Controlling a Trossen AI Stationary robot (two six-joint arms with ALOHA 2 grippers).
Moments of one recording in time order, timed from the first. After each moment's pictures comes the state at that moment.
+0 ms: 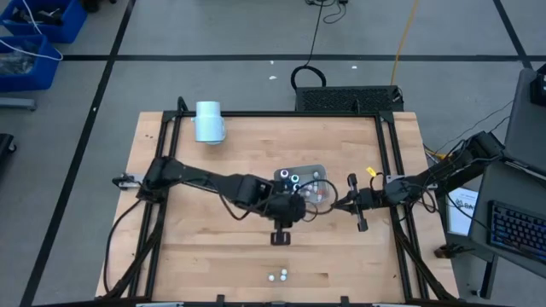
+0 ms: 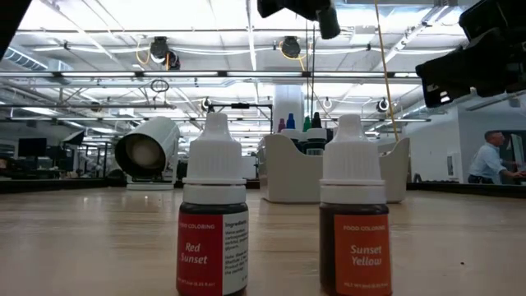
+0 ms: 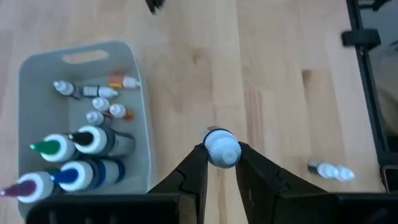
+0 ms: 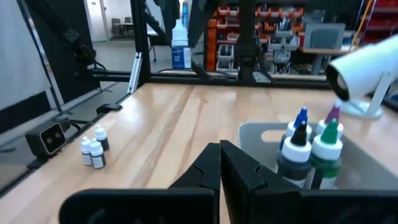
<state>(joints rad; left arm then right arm) -0.26 2.06 2.06 -0.99 -0.10 -0.19 0.43 0.83 0.02 0.76 0.28 0.04</state>
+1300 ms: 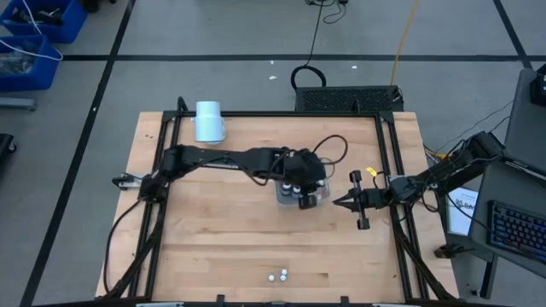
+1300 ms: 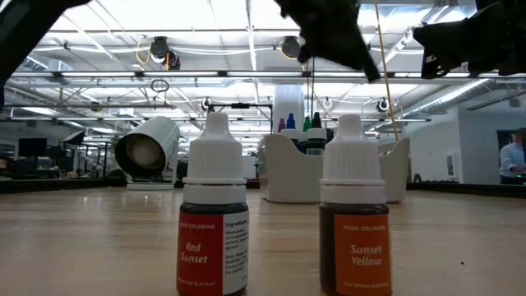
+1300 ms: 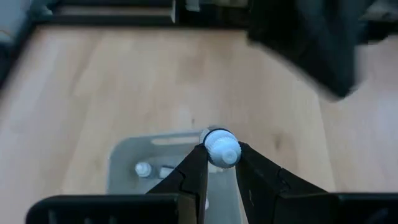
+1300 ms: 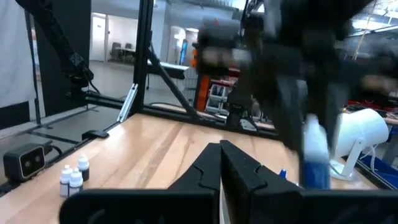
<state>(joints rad) -0.03 2.15 2.06 -0.69 -0.06 -0.05 0.43 0.83 0.02 0.93 0.28 -0.18</state>
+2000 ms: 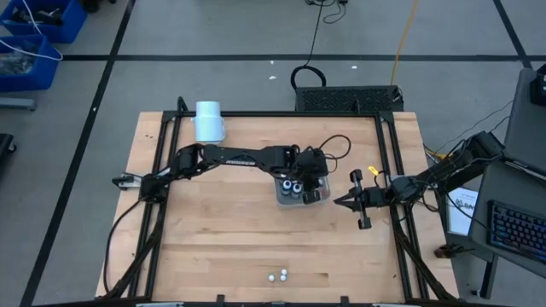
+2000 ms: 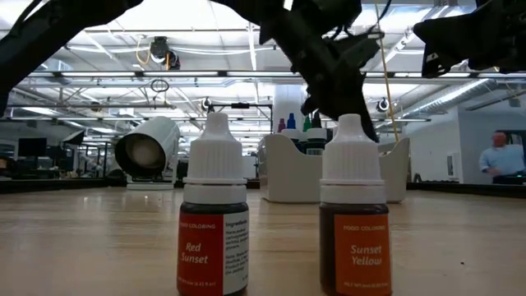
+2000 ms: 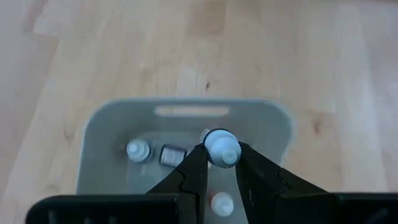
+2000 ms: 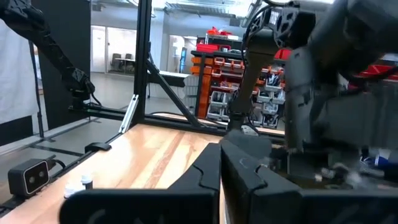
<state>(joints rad) 0.06 2.31 2.07 -0.63 0.05 -0.09 0.43 0.81 0.02 0.95 0.29 -0.15</state>
